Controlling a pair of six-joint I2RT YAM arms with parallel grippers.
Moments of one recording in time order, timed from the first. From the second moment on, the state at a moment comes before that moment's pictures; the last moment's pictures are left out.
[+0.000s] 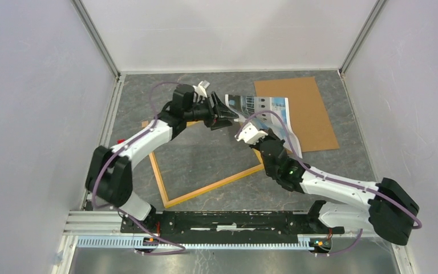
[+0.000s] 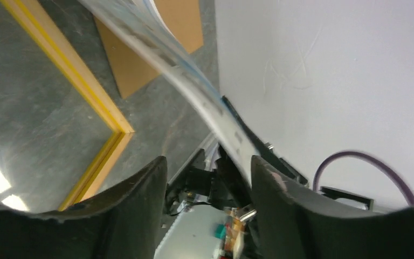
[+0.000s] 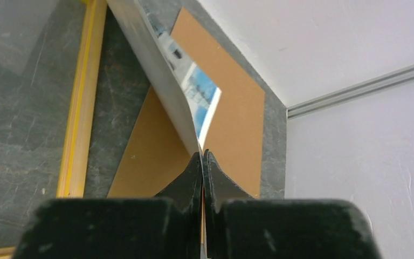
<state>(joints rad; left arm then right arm) -0.48 1.60 1.10 0.07 0.70 -1.10 0.93 1.17 0.56 0.31 0.81 -0.60</state>
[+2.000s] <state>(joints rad) -0.43 0.90 1.02 -0.05 -0.05 -0.36 0.38 2.06 1.49 -0.57 -0.66 -0.04</state>
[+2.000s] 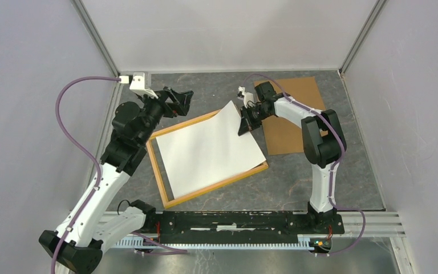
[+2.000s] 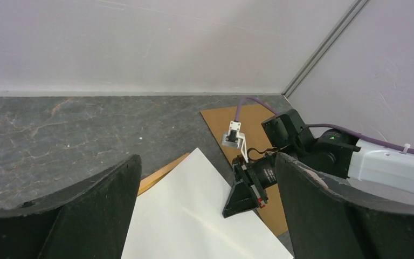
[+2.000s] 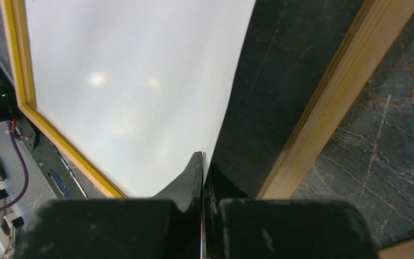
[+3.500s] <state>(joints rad) -0.47 0.85 0.99 -0.01 -0.02 -0.37 0.46 1.52 1.14 -0.42 0.22 -0.10</state>
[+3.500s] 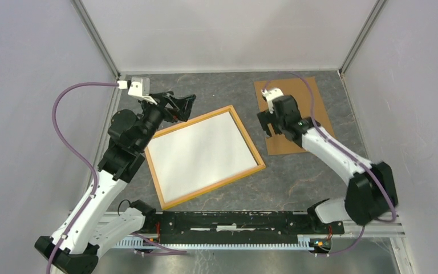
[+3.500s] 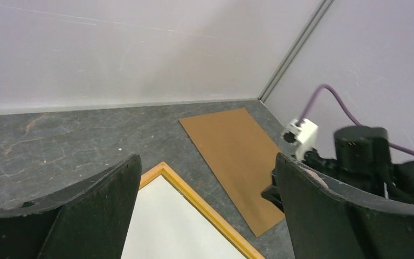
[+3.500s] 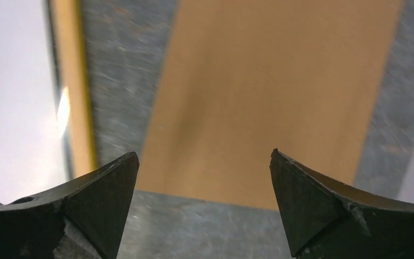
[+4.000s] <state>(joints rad) -0.51 1.19 1.10 -0.14 0.00 -0.42 0.27 1.32 0.73 -0.20 0.33 -0.04</state>
